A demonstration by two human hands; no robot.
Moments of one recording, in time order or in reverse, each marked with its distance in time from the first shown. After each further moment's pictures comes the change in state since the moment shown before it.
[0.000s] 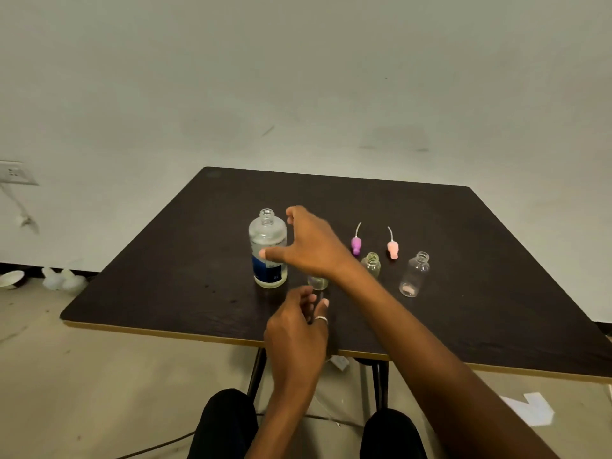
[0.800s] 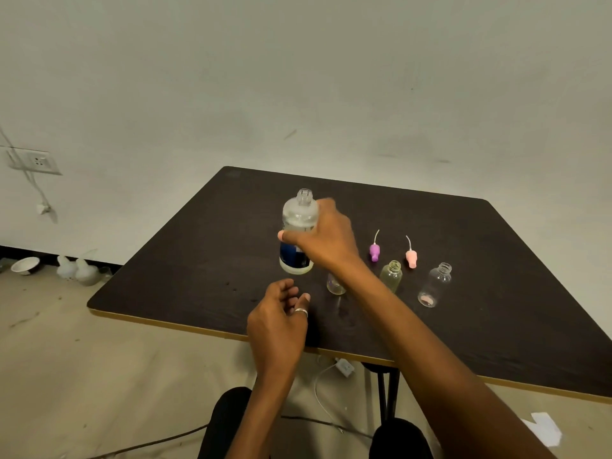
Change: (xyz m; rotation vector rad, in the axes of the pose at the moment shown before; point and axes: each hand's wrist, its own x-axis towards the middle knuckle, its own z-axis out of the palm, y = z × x) left_hand 0.031 -0.026 -0.040 -0.089 0.096 -0.072; right_hand 0.017 -0.016 0.018 0.175 0.259 0.143
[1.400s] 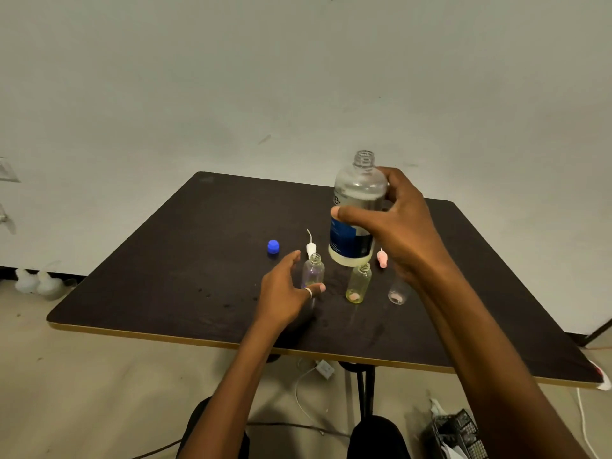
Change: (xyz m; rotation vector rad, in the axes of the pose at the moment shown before) left_hand 0.051 0.017 0.046 0.041 -0.465 0.053; right_hand -0.041 0.011 -0.129 0.317 0.167 -0.093
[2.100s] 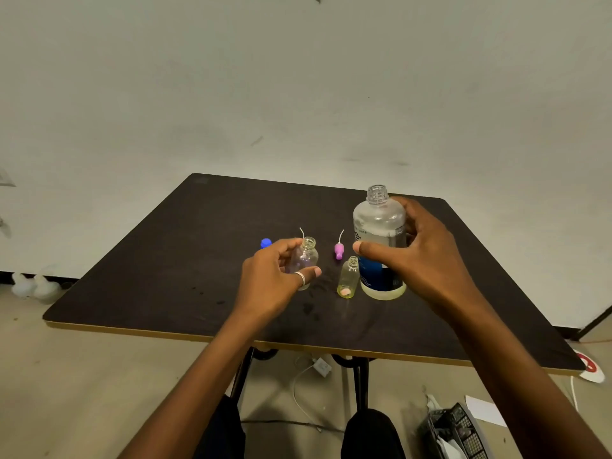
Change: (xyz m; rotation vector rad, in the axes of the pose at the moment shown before) left_hand -0.039 0.058 -0.032 0.051 0.074 0.176; right_hand -0.043 0.023 -0.048 -0.229 -0.039 -0.085
